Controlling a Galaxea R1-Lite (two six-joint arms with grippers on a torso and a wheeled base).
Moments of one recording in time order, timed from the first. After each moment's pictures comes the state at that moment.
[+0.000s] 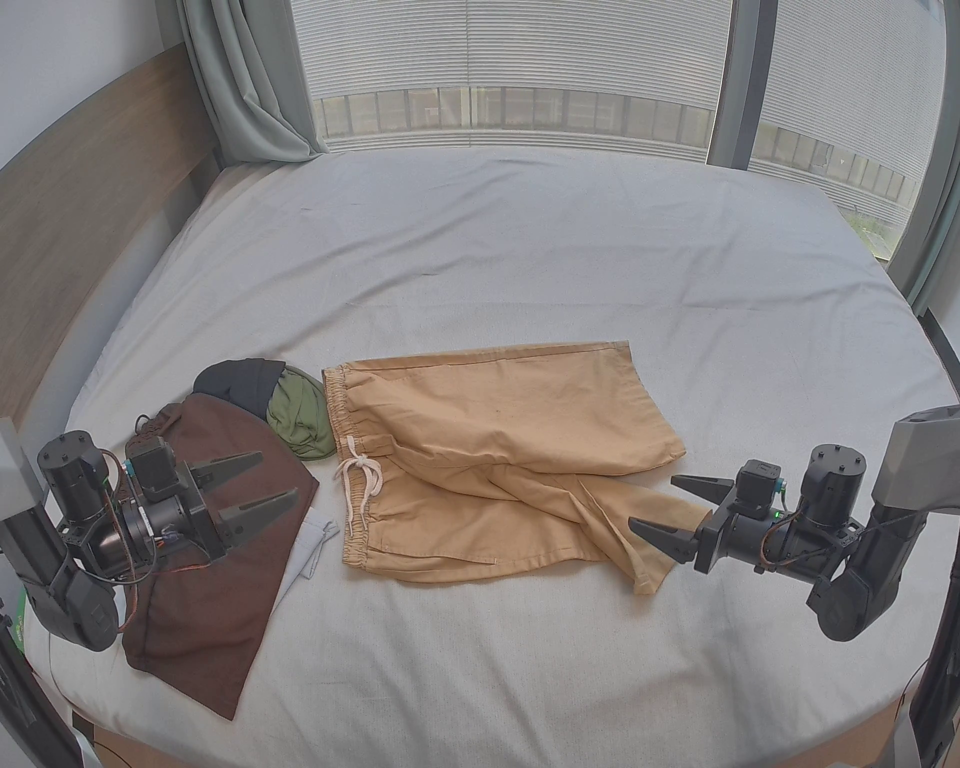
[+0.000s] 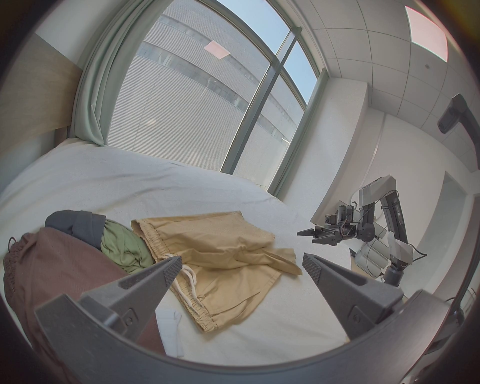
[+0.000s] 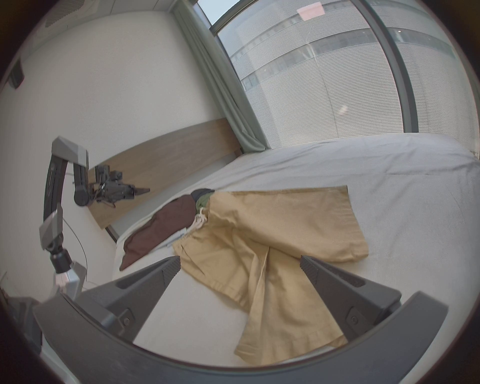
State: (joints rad) left arm 0.05 1.95 -0.32 -1.54 -0.89 -0.13; right arm 0.24 2.15 -0.40 -1.54 0.55 0.01
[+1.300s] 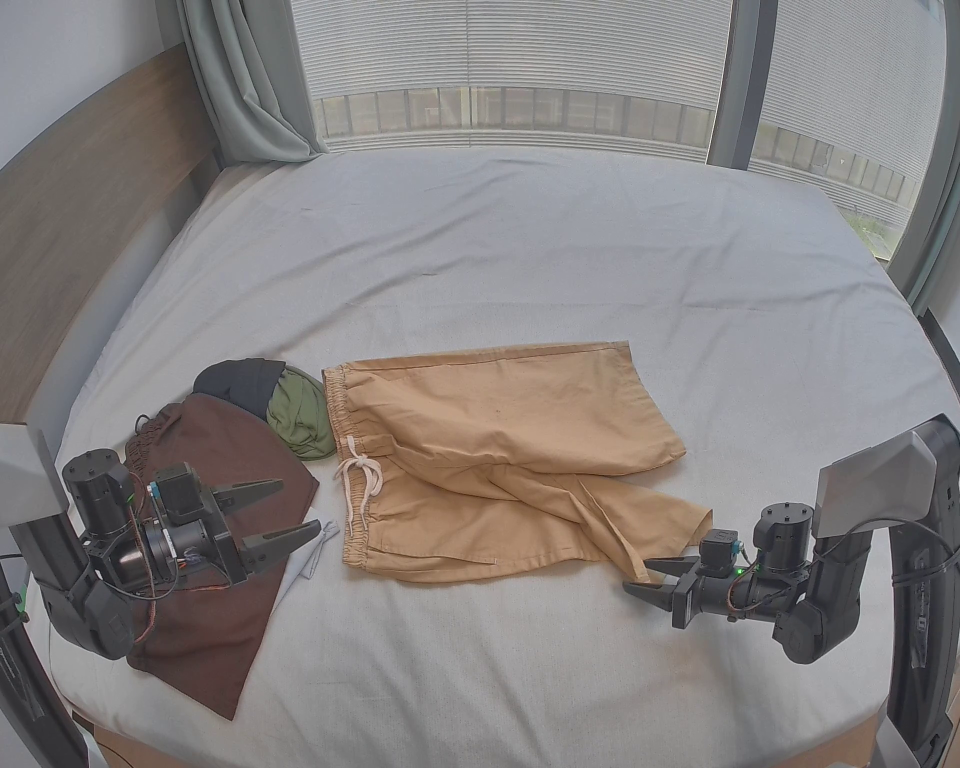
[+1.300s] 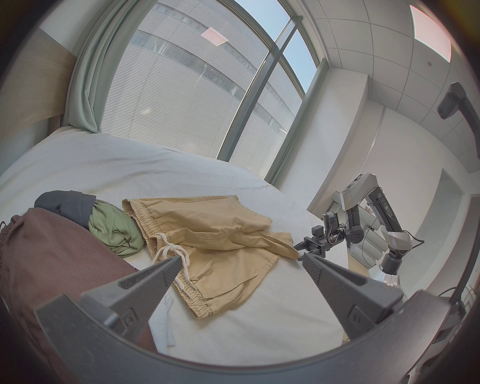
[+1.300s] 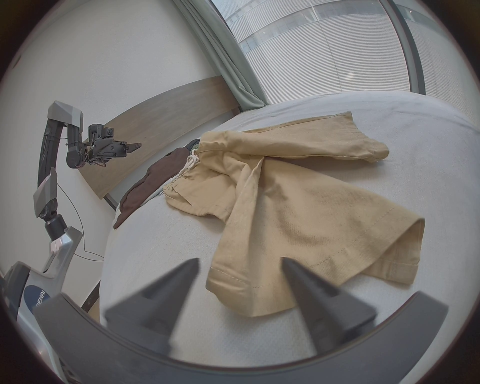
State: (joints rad) left arm 0.02 2.03 -0.30 -1.54 -0.89 -0.05; right arm 0.22 2.44 -0.43 -1.54 0.58 -0.09
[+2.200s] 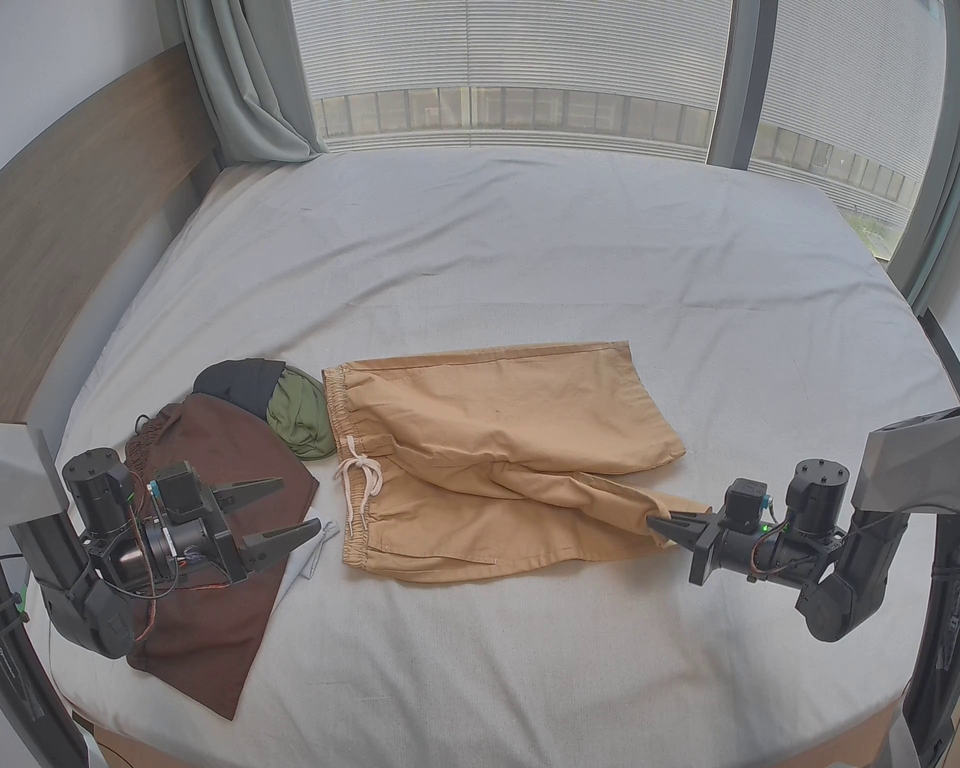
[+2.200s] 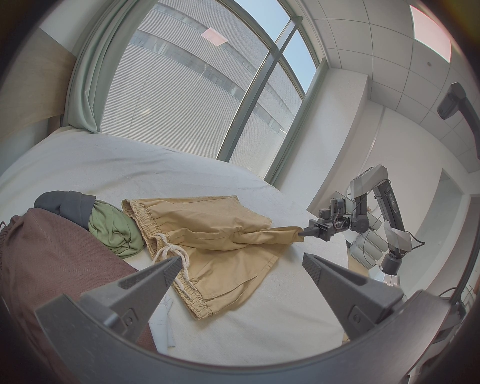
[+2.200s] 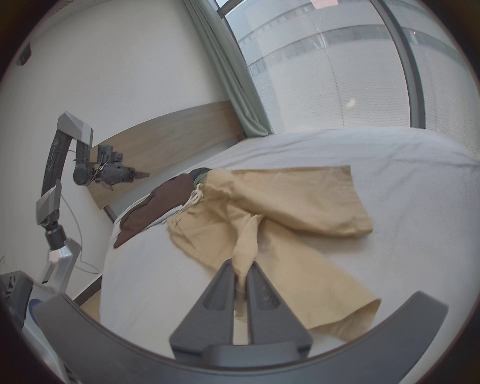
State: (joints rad) left arm 0.02 2.03 -0.31 -1.54 -0.89 -0.06; right arm 0.21 2.25 -0.43 -1.54 0.58 -0.07
